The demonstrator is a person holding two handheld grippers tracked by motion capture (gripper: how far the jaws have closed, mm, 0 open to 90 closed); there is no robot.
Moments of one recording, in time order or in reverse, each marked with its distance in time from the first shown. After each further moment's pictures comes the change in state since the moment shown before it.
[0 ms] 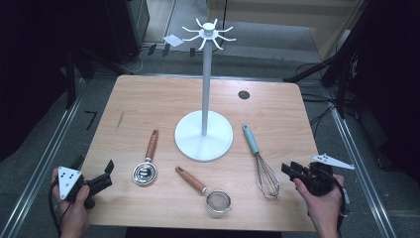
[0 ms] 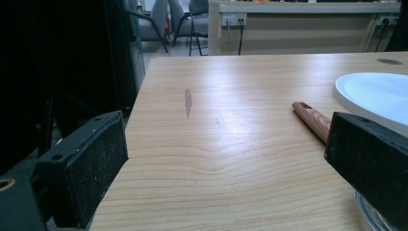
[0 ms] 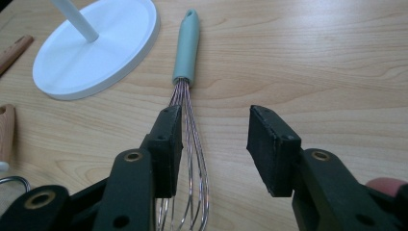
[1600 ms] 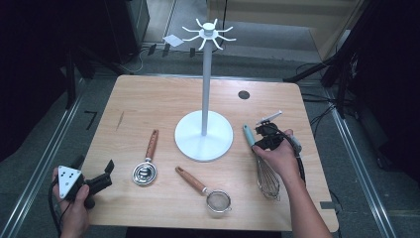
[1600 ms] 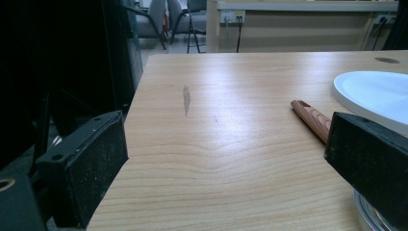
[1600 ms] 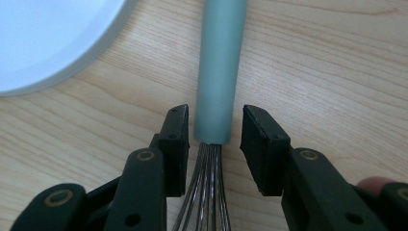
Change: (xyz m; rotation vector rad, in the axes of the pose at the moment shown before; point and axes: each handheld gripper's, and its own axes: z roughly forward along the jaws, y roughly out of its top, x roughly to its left) left arm 0.001 0.001 0.001 0.012 -0.009 -0.005; right arm 0.058 0.086 0.132 0.534 -0.171 -0.180
